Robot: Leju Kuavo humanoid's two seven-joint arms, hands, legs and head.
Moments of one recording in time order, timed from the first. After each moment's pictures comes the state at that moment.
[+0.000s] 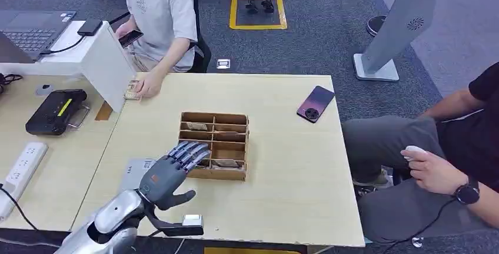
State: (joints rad) left arm -0.25 0.38 -0.68 -1.48 -0.95 0.28 -0.13; right arm -0.04 0.06 -0.74 -0.13 1.53 -0.16 -0.13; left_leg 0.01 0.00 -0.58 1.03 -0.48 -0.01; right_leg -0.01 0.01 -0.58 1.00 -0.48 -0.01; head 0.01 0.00
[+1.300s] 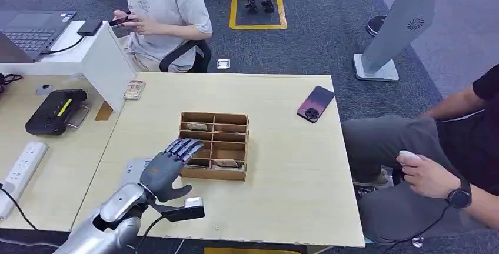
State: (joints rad) left arm -0.29 0.32 -0.65 -1.33 -0.92 0.25 -0.10; right arm -0.04 0.06 -0.73 -0.14 1.54 -0.16 -0.12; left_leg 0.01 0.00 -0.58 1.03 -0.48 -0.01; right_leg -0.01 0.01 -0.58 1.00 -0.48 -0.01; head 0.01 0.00
